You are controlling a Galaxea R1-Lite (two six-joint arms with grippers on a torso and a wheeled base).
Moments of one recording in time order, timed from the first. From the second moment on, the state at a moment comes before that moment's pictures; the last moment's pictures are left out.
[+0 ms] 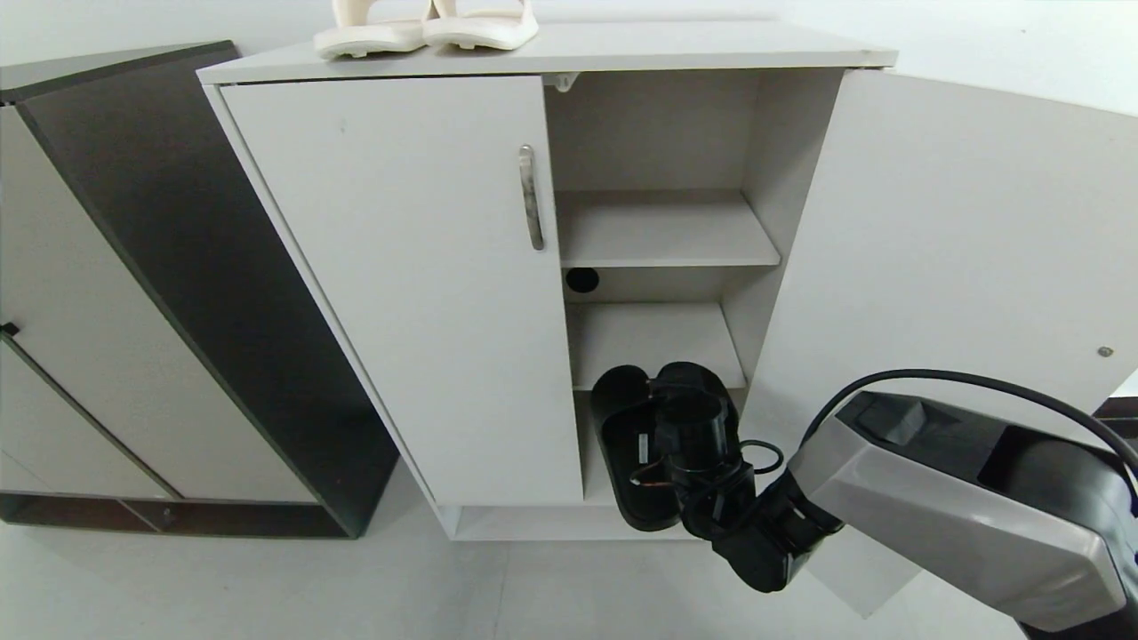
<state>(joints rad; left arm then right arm) 0.00 0.00 0.00 0.00 -0.06 0.03 0.71 2.43 -1.22 -1.03 -0.60 0.13</state>
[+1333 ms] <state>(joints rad) 0.00 0.00 0.00 0.00 -0.06 0.02 0.67 2.50 -1.36 -1.02 -0.64 0.12</state>
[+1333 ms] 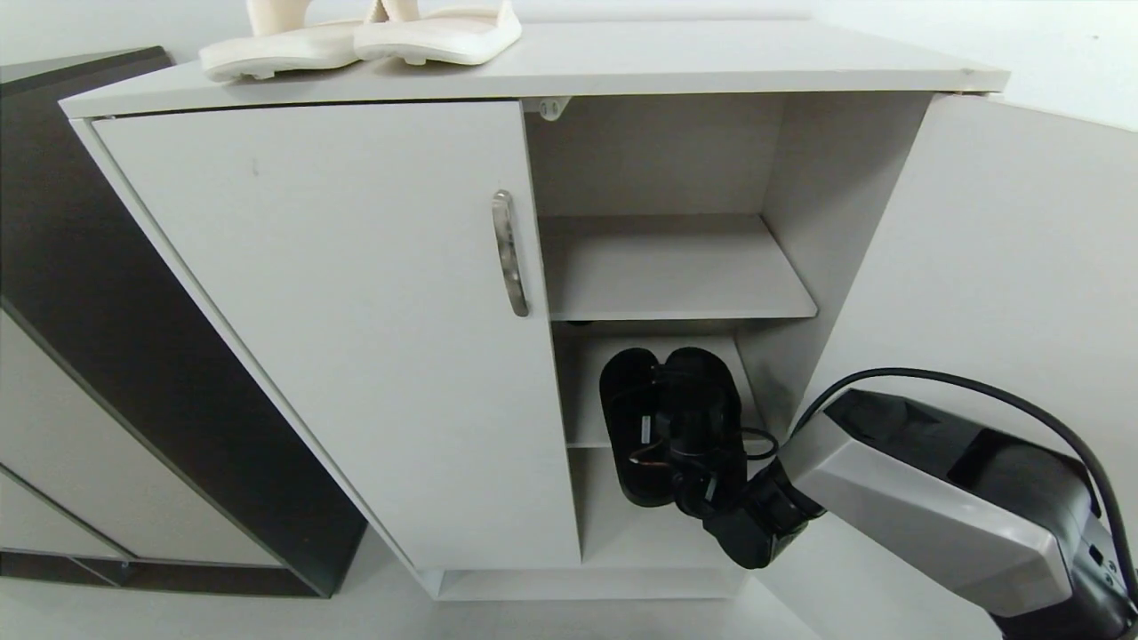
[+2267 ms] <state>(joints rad) 0.00 0.00 0.00 0.00 -0.05 0.02 0.61 2.67 -1.85 -0.74 -0.64 0.12</state>
